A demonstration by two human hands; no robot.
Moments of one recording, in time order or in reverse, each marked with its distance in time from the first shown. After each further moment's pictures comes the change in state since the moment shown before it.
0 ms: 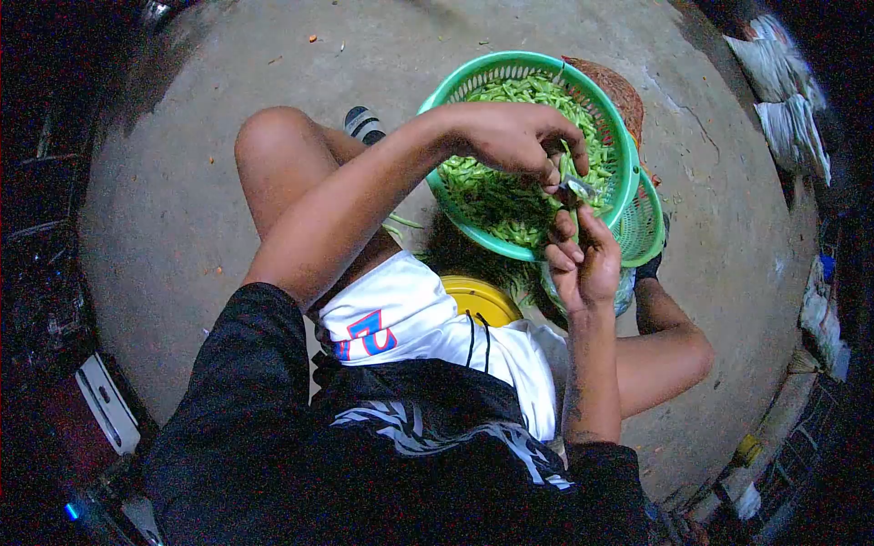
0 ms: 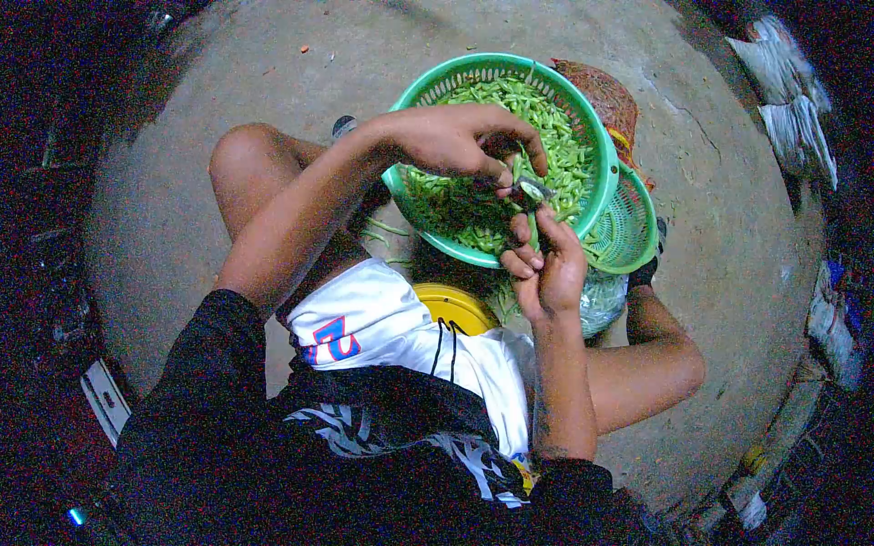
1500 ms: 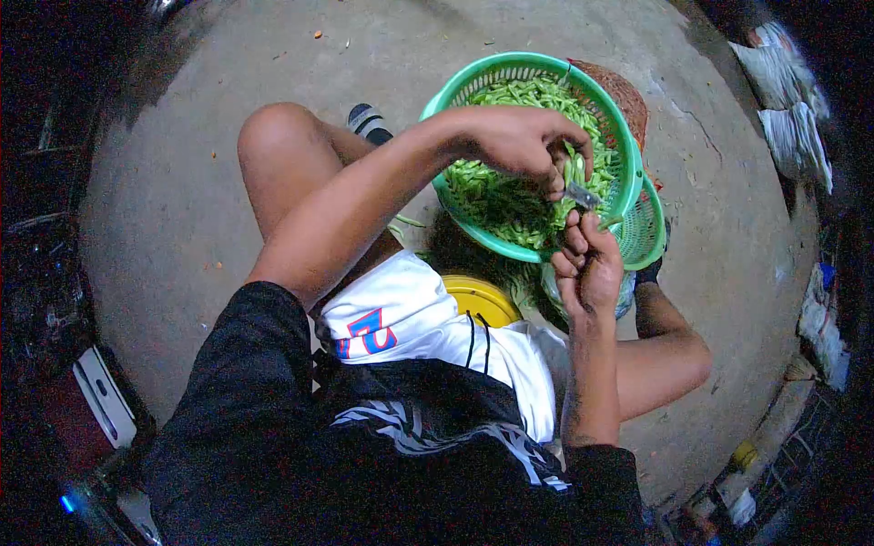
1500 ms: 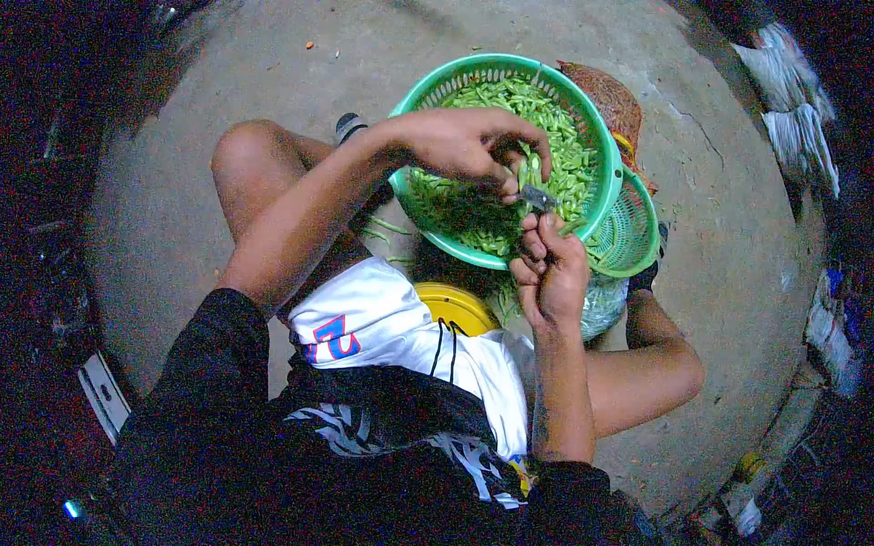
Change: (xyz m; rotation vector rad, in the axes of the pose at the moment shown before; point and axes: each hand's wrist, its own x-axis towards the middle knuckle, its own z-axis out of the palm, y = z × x) left_hand 0.002 -0.011 0.002 -0.269 -0.065 -0.063; right_hand -0.005 0.003 0.002 -0.166 0.074 -0.061
